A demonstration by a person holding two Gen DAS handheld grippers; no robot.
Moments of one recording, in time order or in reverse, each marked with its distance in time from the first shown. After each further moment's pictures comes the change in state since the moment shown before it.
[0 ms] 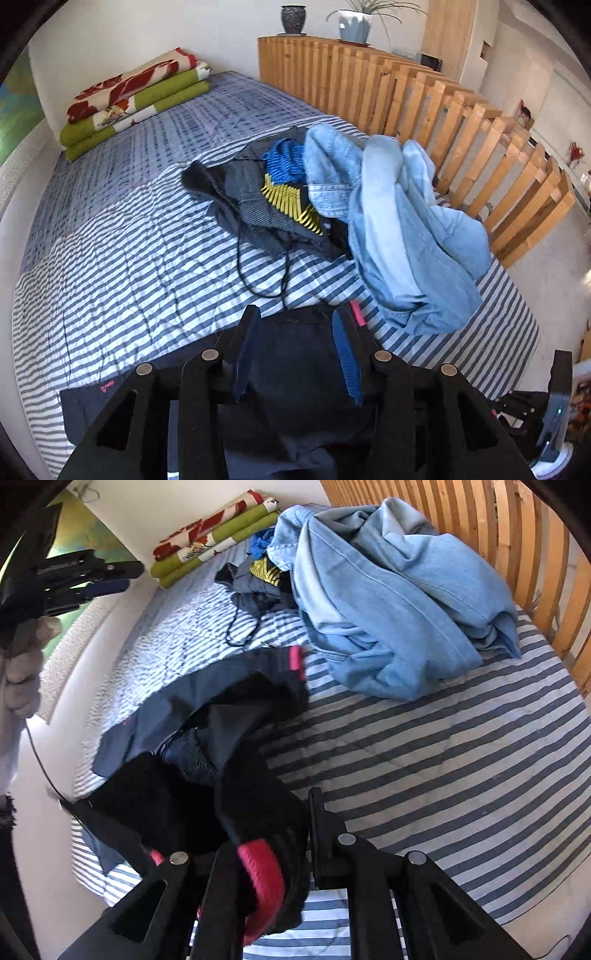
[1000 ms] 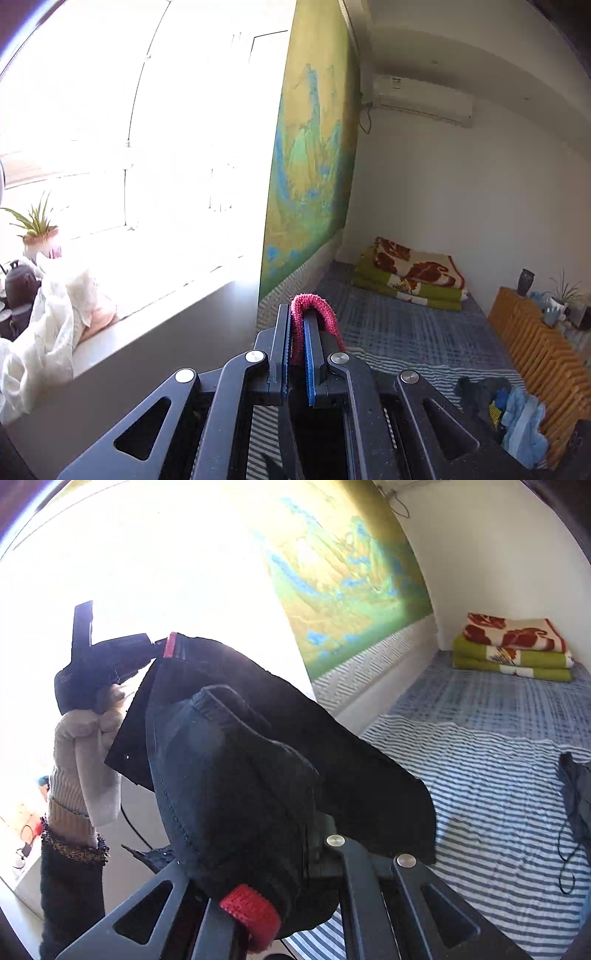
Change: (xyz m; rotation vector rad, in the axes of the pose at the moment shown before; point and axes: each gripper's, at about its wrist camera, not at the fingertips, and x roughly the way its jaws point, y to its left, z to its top) left arm -0.641 0.378 -0.258 -0.619 -0.701 0.685; right arm -0.194 0.504 -0.028 -0.676 -0.253 0.699
